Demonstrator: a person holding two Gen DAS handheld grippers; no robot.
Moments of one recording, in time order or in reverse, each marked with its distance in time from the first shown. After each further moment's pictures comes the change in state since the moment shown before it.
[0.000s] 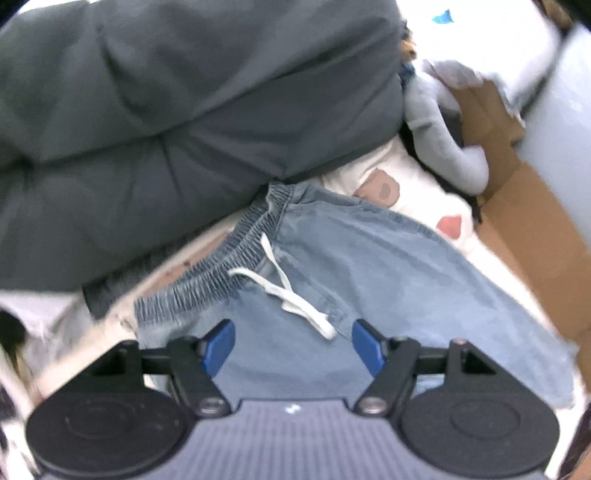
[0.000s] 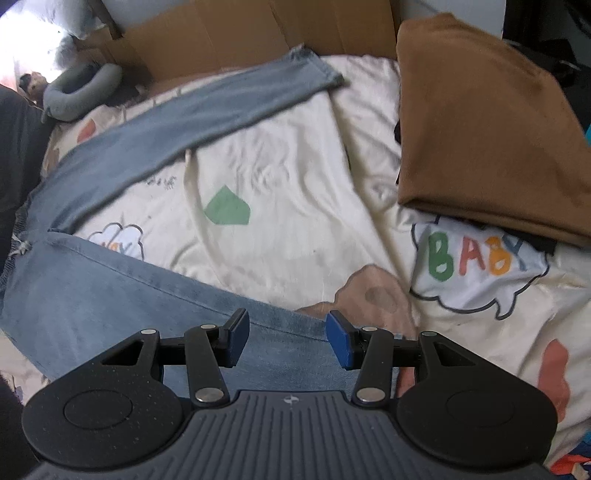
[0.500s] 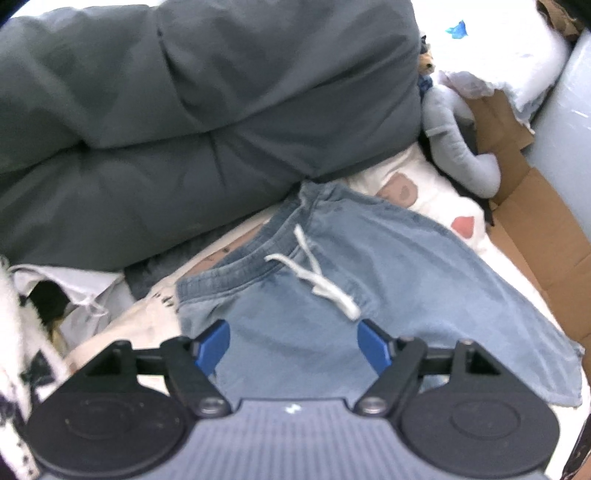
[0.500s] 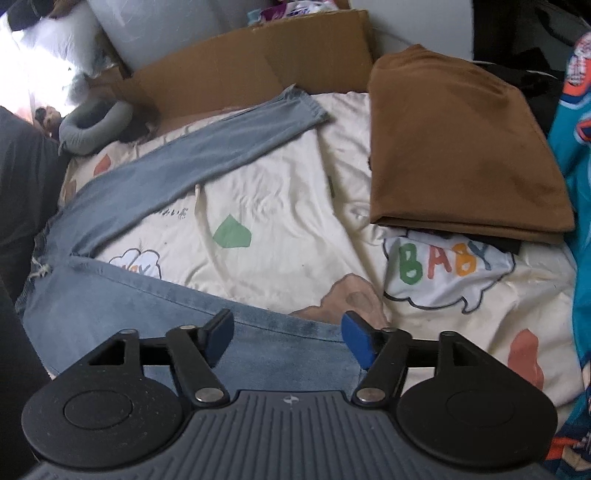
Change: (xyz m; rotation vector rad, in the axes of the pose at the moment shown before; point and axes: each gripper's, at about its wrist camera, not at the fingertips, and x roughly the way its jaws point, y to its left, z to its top) left arm -0.039 0.024 -0.029 -0.003 -0.013 0.080; right arm -0.057 -0.021 -0.020 0.042 -0.109 0.034
